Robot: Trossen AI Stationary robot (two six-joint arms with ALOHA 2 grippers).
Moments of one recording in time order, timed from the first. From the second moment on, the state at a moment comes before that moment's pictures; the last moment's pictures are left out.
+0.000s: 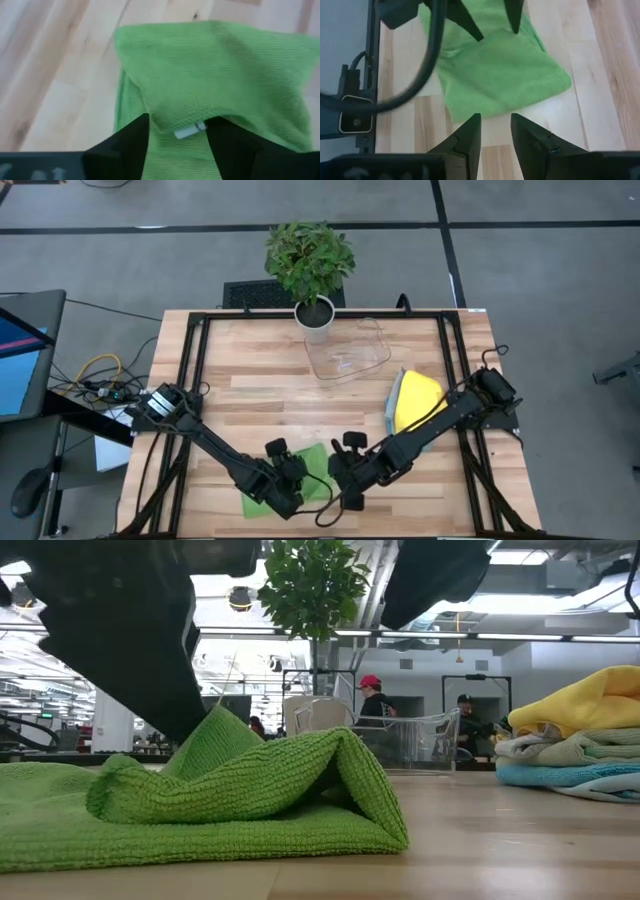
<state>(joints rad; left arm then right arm) -0.63 1.99 1.34 -0.64 -0.54 -0.88 0.55 1.91 1.48 -0.63 0.24 0.53</state>
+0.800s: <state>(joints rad) -0.68 1.96 1.34 -0.74 -0.44 -1.08 0.55 1.92 1.41 -0.43 0.24 0.51</state>
